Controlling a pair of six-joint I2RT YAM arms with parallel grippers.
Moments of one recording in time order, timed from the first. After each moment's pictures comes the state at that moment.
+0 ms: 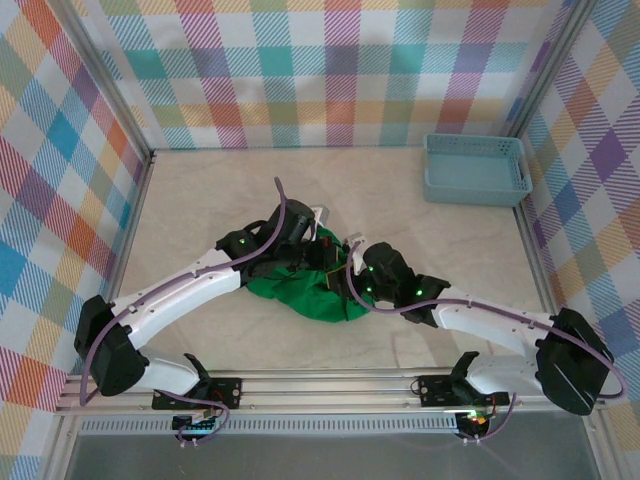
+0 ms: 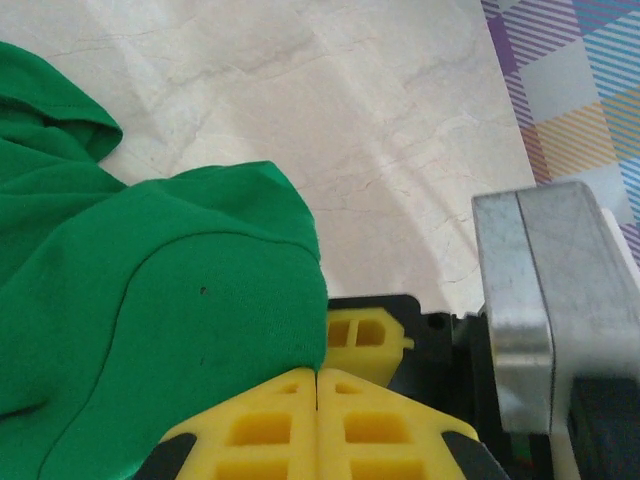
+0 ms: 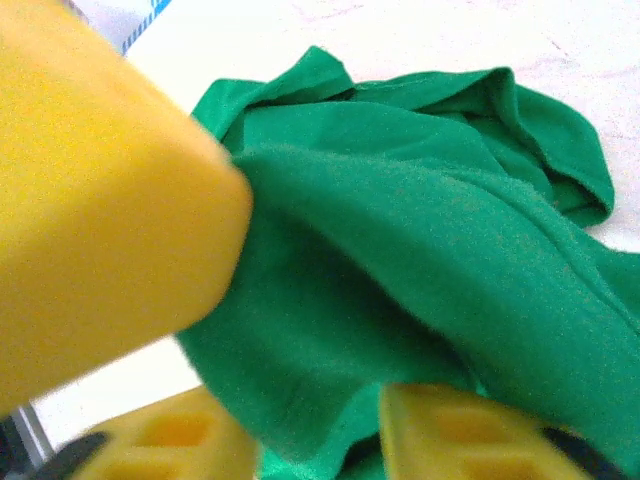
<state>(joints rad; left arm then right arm) -0.82 1.38 1.19 -0.55 0.15 -0.69 0.89 1.21 0.67 -0.02 -0.05 0.41</state>
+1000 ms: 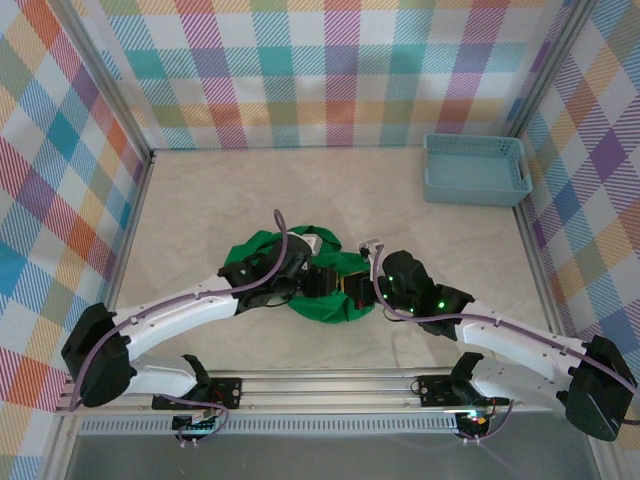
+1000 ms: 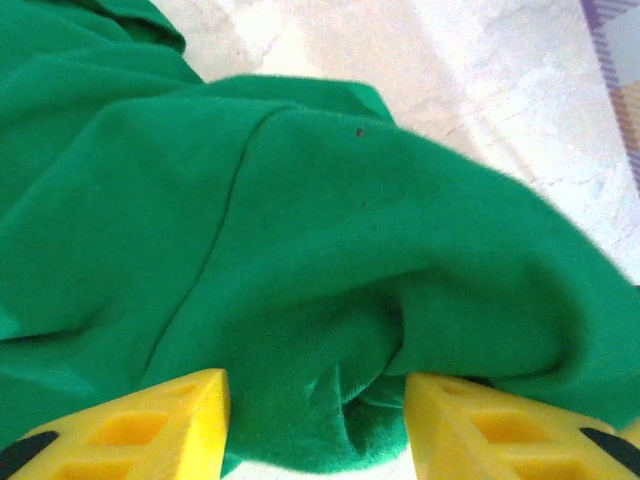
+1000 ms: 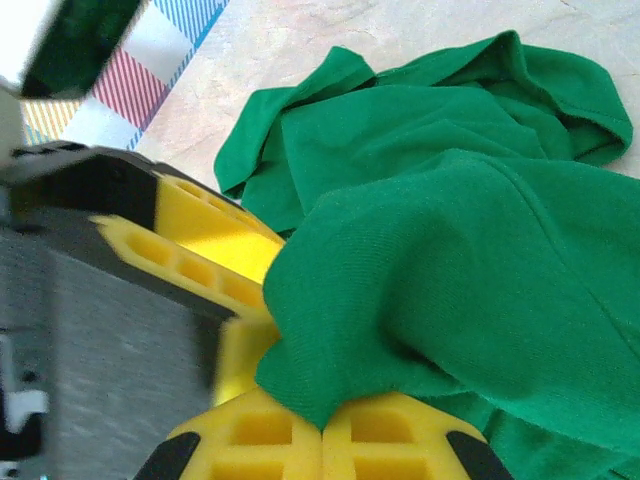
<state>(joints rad) -0.90 1.31 0.89 -0.37 0.04 -0.71 0.89 1.00 0.60 -0.09 -0.10 0.58</state>
